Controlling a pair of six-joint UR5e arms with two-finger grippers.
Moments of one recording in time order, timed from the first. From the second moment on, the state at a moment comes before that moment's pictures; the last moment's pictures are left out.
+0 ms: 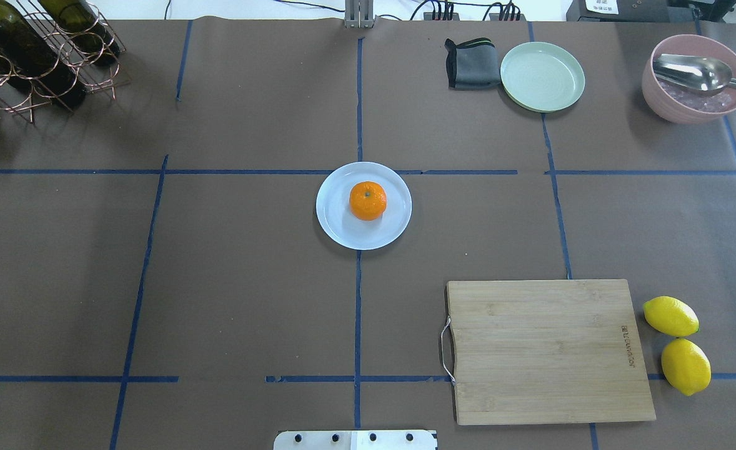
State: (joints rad) left arm -1.63 -1.51 -1.61 -1.52 -2.41 0.25; right arm 1.63 -1.62 1.65 -1.62 2.40 -0.06
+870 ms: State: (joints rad) left arm -1.62 -1.51 -1.61 -1.61 -2.37 0.11; right arm 1.63 -1.62 1.65 -1.62 2.40 -0.06
